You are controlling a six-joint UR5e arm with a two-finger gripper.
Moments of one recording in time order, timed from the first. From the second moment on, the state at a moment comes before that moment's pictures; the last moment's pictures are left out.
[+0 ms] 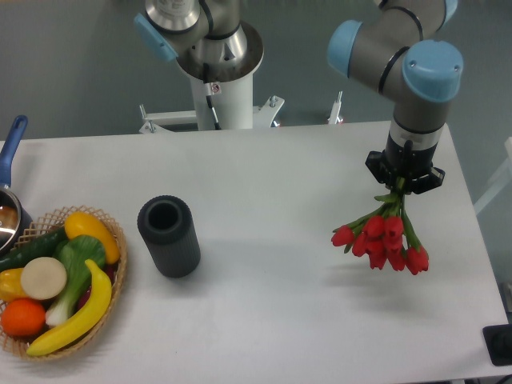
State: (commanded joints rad) arm 2.79 -1.88 -1.61 -1.08 1.56 1.23
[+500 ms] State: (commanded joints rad) arm 2.71 -1.81 -1.58 -1.06 1.27 1.14
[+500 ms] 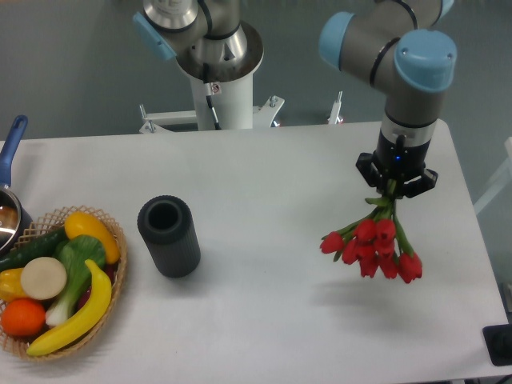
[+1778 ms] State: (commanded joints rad) arm 2.54 -1.70 -1.66 -0.88 0.34 0.89
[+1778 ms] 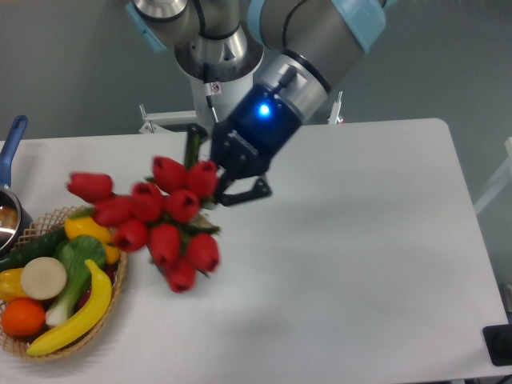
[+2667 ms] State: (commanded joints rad) arm 2.52 -1.67 -1.87 -0.83 0.35 1.02
